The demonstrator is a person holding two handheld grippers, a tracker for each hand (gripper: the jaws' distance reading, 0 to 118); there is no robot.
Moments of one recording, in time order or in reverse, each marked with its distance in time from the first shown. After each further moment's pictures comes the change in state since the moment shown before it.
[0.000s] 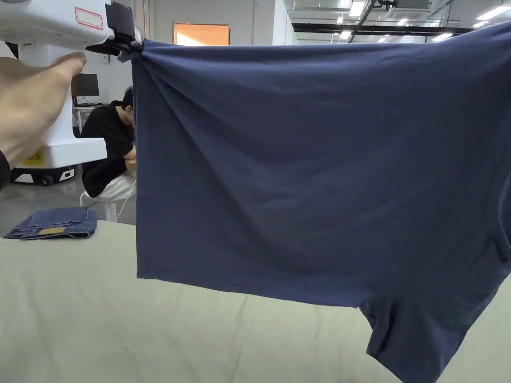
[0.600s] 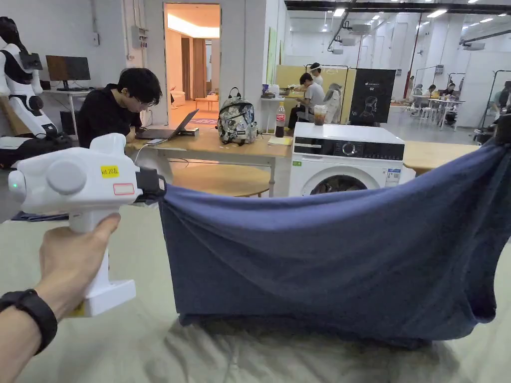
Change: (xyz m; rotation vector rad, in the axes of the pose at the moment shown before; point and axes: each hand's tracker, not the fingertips) left arm -0.048 -0.215 -0.012 -0.293 -0.038 0.171; right arm 0.017 -0.185 0.039 -0.220 0.020 0.060
